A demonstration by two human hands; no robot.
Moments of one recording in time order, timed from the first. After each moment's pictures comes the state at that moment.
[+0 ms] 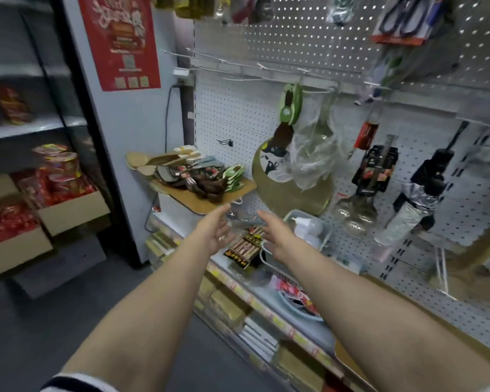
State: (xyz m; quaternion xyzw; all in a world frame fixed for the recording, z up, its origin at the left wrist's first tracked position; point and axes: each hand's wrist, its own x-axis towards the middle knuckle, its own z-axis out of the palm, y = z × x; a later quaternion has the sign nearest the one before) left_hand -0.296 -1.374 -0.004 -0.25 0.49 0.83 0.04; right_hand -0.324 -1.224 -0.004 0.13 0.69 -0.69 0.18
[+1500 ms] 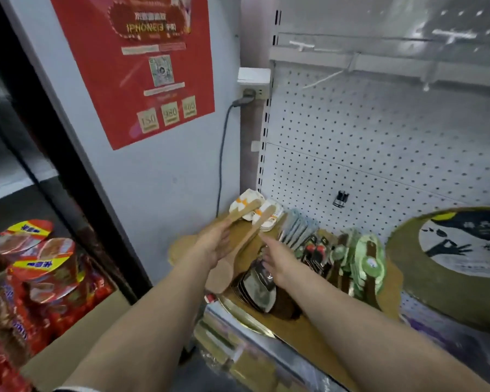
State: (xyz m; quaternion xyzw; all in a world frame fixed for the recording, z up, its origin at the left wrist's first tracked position) left_hand -0.836 -1.871 -0.066 -0.28 0.57 0.76 0.12; right_hand -0.810 -1.714 -0.067 0.22 0.62 -0.72 0.20
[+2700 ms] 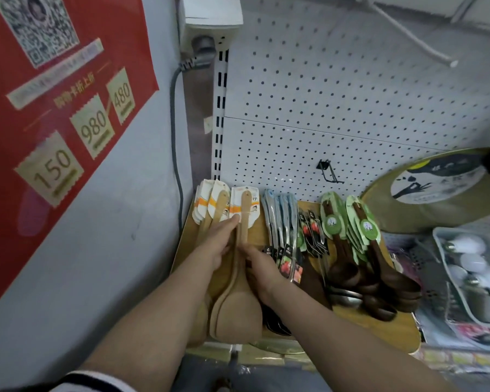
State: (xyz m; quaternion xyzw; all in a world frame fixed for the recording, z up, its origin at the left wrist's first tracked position) left_hand -1.002 -1.888 -0.144 -0.10 0.64 0.66 0.37; right_hand -0.899 -1.815 -0.129 0.41 0.53 -0.74 0.08
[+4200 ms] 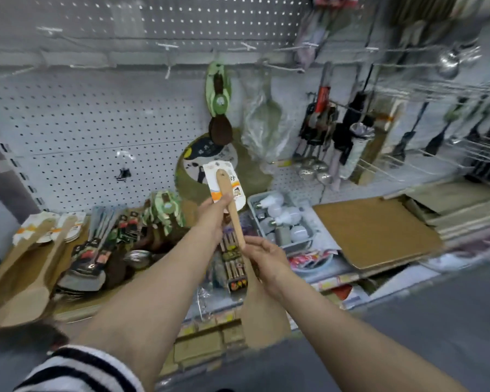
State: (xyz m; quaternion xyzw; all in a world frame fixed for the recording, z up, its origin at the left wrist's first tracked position) left_hand -0.593 -1.530 -0.014 0.04 0.61 0.73 0.29; right_hand -0.447 -1.493 -0.074 0.33 0.54 -0.74 -0.20
